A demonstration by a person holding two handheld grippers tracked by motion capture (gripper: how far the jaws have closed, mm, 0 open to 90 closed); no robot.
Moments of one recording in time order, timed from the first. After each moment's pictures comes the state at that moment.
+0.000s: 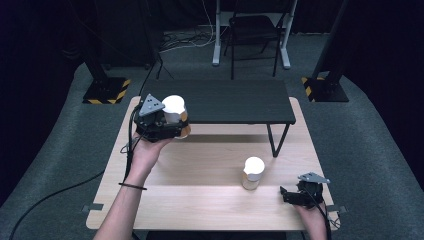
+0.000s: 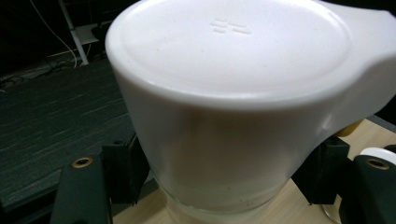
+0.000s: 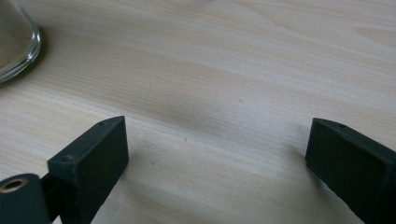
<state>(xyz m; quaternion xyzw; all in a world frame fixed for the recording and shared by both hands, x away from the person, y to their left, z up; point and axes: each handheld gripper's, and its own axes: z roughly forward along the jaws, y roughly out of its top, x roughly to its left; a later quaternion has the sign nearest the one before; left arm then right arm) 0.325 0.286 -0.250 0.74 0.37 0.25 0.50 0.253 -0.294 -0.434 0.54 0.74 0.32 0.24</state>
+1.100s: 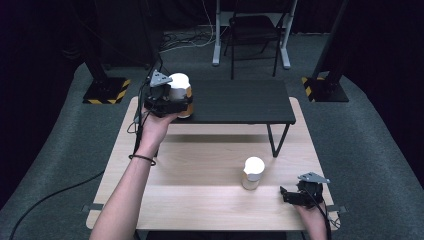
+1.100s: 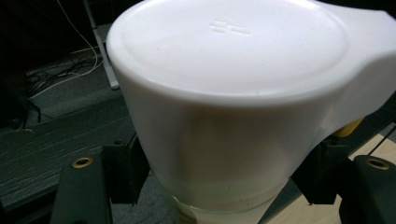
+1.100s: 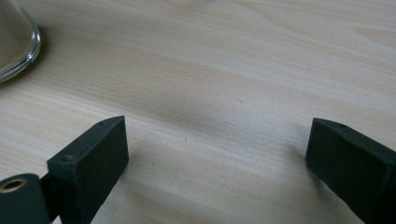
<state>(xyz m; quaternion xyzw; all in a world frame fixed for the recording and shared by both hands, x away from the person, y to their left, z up) 0.373 0.259 -0.223 0.73 0.40 0.27 0.48 0.254 -0.294 -0.434 0.54 0.74 0.32 0.24</state>
